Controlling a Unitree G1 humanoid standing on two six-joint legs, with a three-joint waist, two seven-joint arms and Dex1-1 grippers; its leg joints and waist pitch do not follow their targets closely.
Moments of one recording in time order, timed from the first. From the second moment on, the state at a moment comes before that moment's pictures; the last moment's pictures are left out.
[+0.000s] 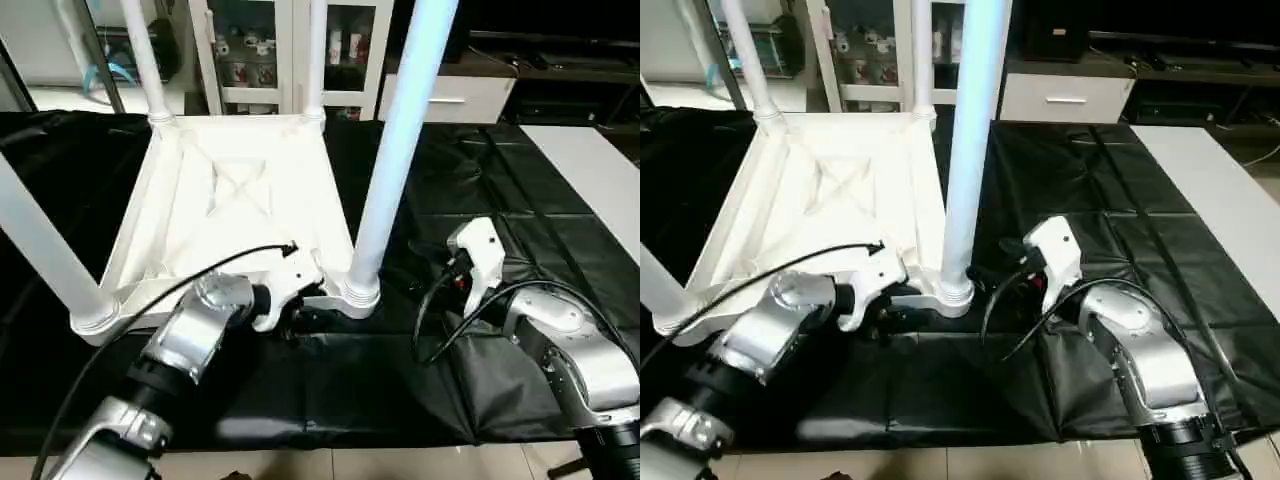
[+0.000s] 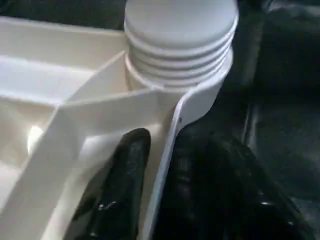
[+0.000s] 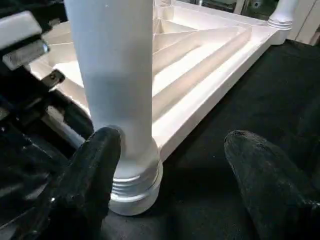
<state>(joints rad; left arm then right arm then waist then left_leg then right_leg) -0.55 0.31 -0.32 0.42 0.07 0.27 -1.00 -0.25 -0.45 0.08 -0.04 0.31 0.40 0.70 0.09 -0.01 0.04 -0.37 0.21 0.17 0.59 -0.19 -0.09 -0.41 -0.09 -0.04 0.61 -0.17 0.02</state>
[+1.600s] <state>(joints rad) -0.63 0.33 -0.35 0.59 0.13 0.20 -1.06 -0.24 -0.43 0.05 -0.03 0.28 0.41 0.63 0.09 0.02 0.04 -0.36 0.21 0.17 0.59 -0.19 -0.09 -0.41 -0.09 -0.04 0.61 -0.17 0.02</state>
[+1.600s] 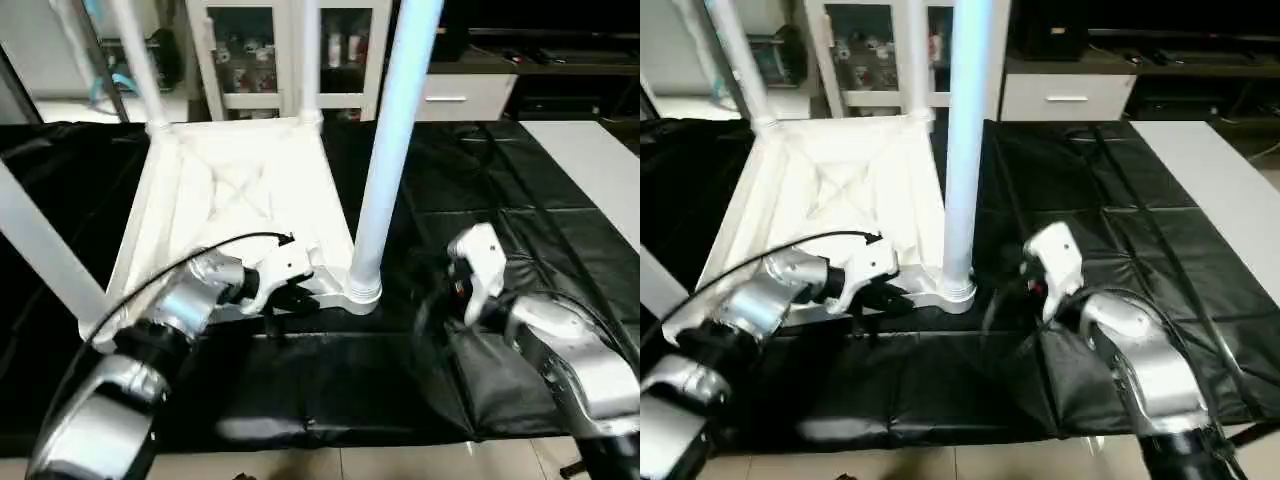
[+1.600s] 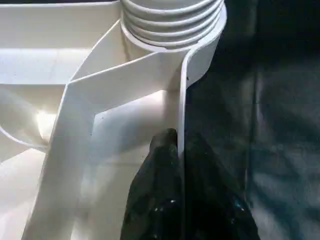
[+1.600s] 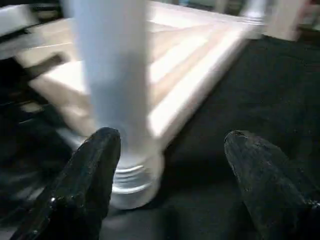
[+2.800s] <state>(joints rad) -0.55 0.33 -0.37 0.38 0.11 0.30 -1.13 -0.47 -0.47 0.24 0.38 0.19 0.20 1.06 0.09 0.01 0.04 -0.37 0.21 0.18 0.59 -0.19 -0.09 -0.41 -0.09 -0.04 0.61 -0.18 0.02</state>
